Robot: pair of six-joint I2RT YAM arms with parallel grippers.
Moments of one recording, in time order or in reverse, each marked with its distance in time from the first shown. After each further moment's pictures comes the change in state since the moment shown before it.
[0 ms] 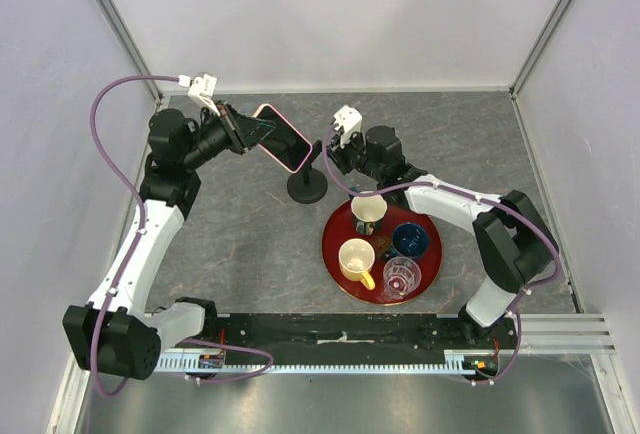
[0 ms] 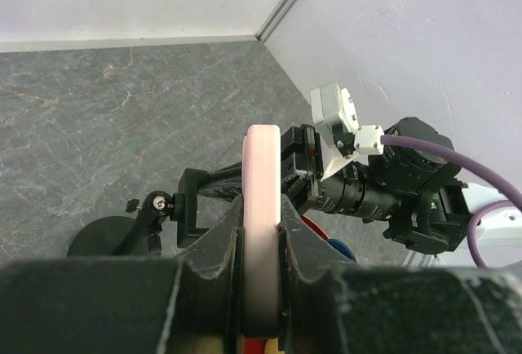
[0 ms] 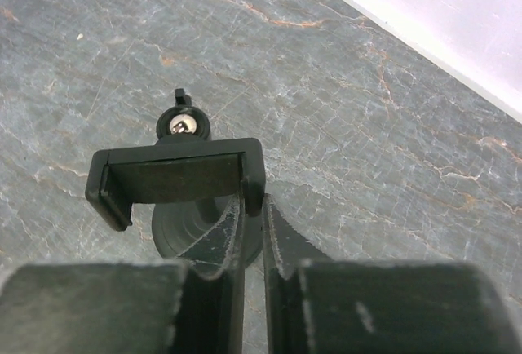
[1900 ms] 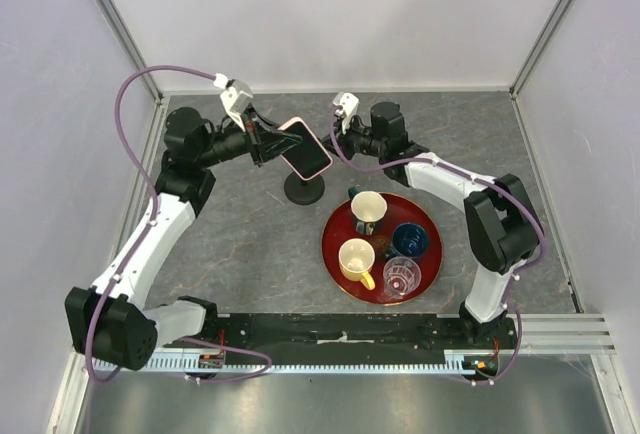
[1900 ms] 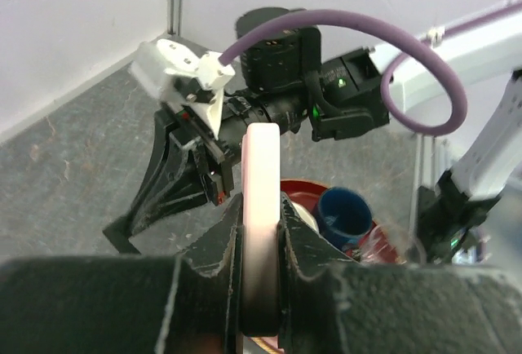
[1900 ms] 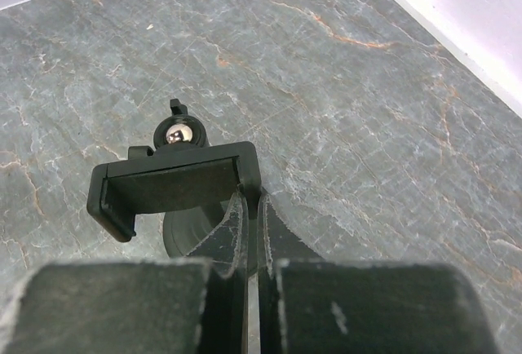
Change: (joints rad) left arm -0.096 0.038 -0.024 0.179 0.257 0.241; right arm -0.106 0.127 0.192 -0.116 -0.357 -0.046
